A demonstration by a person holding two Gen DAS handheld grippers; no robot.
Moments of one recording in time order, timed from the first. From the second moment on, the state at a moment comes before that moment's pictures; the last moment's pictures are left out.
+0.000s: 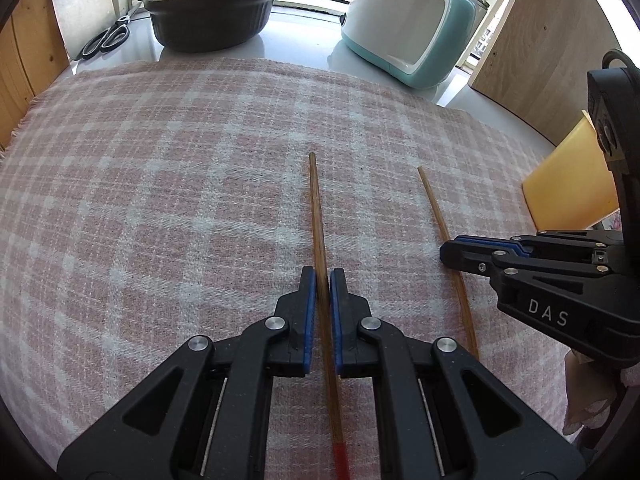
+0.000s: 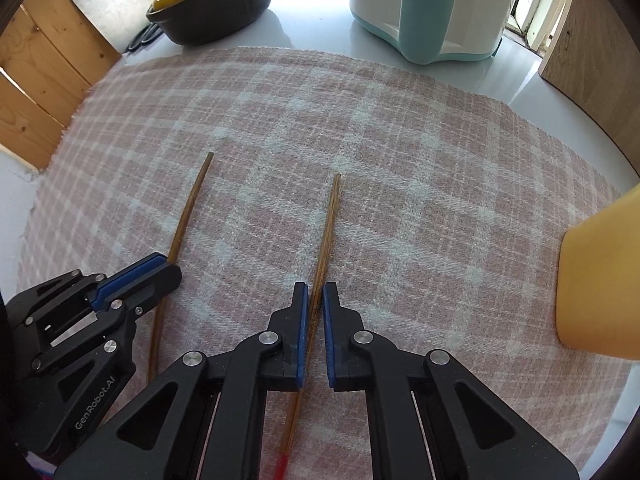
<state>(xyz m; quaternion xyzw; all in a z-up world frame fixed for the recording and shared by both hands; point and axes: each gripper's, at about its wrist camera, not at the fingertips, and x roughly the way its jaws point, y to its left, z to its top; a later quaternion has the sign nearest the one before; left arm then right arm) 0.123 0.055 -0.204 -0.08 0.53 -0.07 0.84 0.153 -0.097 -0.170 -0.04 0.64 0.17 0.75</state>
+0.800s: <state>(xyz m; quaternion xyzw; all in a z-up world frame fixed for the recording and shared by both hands) 0.076 0.021 -0.152 -0.10 0.48 -0.06 0.87 0.110 -0.160 -0.100 -0.02 0.57 0.23 0.79</state>
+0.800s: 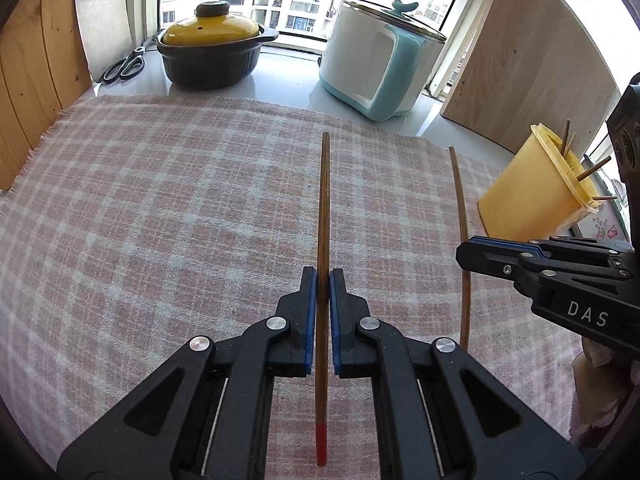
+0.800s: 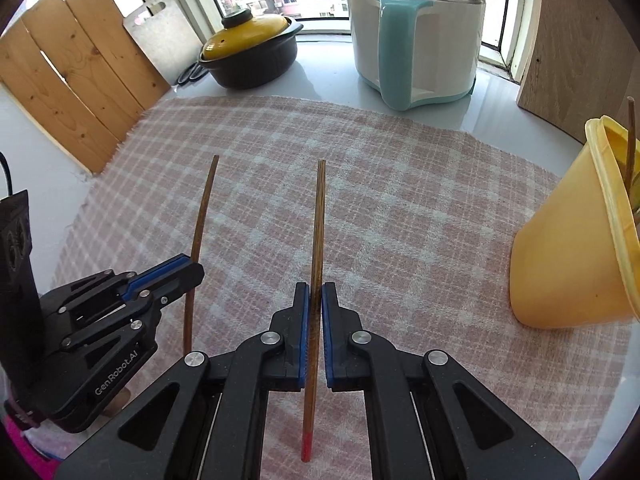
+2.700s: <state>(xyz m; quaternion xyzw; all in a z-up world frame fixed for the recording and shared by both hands) 0.061 -0.176 0.028 -0.08 0.30 -0.14 0.94 0.090 -0.368 0.073 0.02 0.38 0.25 0.89</state>
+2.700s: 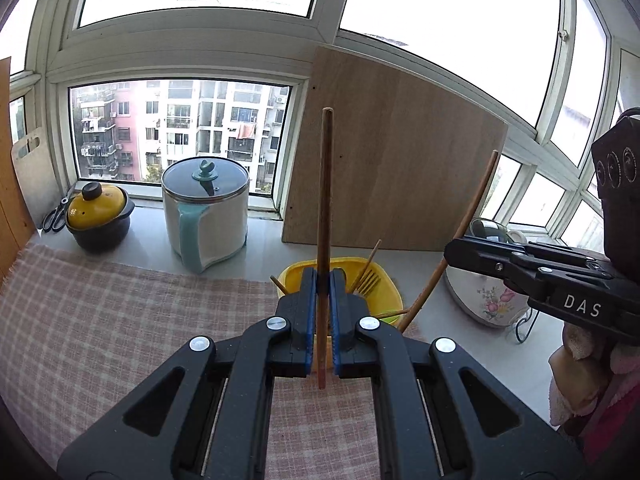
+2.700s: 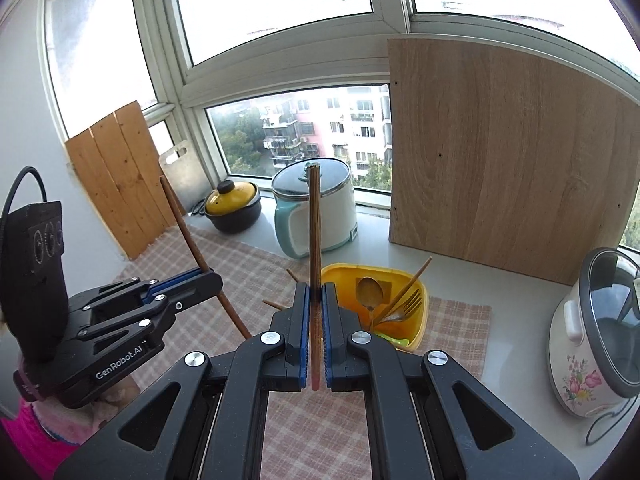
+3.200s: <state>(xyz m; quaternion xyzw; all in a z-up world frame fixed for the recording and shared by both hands) 0.106 -0.205 0.051 -0.06 0.29 -0.14 0.95 0.124 -0.389 0.092 0.01 0.35 0.24 0.91</state>
